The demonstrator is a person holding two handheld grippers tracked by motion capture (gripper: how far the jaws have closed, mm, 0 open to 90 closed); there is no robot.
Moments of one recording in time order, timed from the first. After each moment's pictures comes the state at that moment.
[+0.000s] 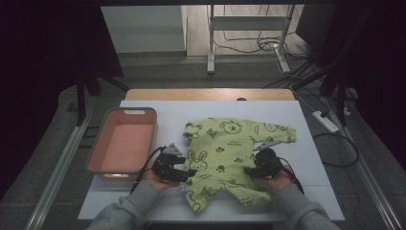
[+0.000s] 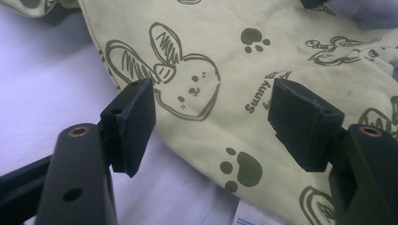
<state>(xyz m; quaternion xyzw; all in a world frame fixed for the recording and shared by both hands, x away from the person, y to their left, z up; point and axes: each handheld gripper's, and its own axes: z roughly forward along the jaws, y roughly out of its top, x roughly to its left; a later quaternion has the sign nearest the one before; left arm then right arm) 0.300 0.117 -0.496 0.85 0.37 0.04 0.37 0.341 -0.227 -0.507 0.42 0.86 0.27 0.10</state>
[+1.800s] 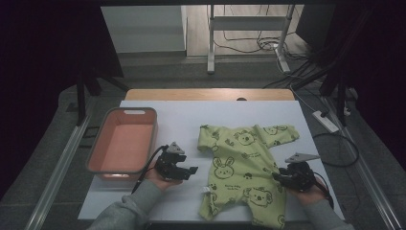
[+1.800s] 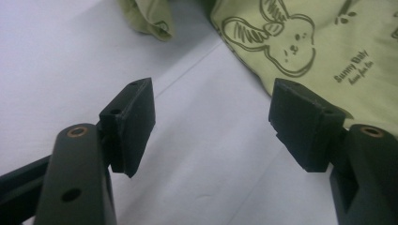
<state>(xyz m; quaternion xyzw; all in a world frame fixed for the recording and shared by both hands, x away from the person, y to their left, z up) 0.309 0.111 -0.502 0.85 0.38 0.06 0.36 0.301 -0.308 -0.493 0.43 0.84 0.30 0.15</state>
